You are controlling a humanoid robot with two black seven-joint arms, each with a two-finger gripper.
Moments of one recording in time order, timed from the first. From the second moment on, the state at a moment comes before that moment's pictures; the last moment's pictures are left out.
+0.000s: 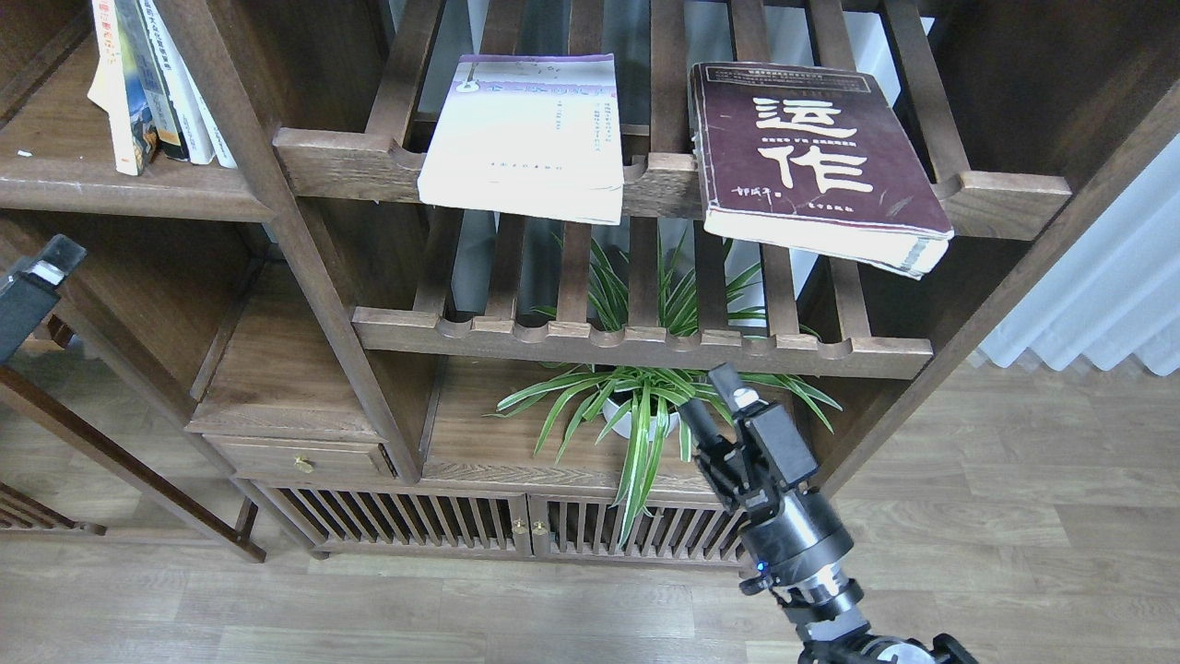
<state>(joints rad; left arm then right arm) 0.12 0.56 -1.64 -1.40 0.12 -0.49 0.15 -0.25 -0.07 1.18 1.57 0.14 0.58 -0.07</state>
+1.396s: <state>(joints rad) 0.12 0.55 -1.64 -1.34 0.13 -0.49 0.15 -0.06 -0.16 1.33 1.67 0.11 0.58 -0.07</state>
